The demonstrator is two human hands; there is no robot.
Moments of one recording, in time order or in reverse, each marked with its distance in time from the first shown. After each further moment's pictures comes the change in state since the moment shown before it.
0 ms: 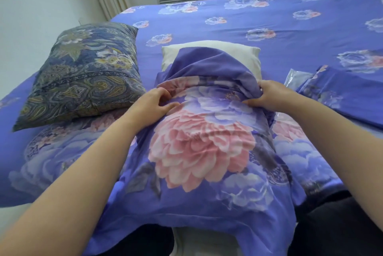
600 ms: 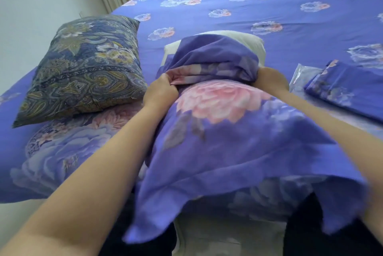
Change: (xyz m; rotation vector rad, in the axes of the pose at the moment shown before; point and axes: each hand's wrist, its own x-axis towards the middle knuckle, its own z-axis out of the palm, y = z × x) left_hand 0.041 0.016 0.018 0.072 0.199 -0.346; right_hand 0.048 -0.011 0.021 -0.132 0.236 0.114
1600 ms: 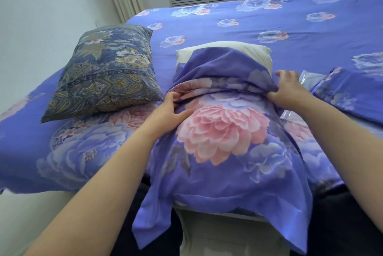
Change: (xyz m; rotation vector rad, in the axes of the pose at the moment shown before) left_hand -0.067 -0.038 -0.014 -0.294 -0.237 0.084; right_hand -0.034 0.021 -0.019 0.155 -0.045 0.044
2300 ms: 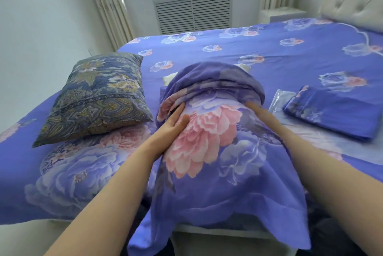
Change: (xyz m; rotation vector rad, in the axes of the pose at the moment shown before) left_hand -0.031 0.053 0.006 -0.432 -0.212 0.122; right_hand -0.072 -0.027 -0.027 0.785 -0.208 0.257
